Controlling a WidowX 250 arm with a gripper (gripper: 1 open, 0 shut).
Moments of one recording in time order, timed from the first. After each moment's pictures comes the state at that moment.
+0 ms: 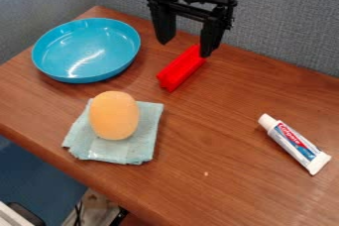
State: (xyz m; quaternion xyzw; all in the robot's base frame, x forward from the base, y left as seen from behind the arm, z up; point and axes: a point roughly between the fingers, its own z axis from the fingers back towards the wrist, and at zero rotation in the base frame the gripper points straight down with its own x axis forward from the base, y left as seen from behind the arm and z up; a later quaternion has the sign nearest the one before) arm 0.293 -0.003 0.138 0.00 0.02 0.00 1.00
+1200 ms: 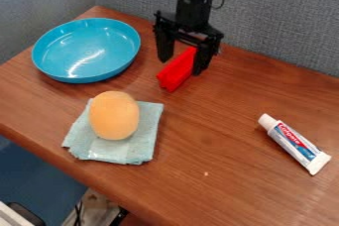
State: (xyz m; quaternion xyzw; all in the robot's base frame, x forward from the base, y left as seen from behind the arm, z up) arm 0.347 0.035 0.060 0.02 0.07 0.00 1.00
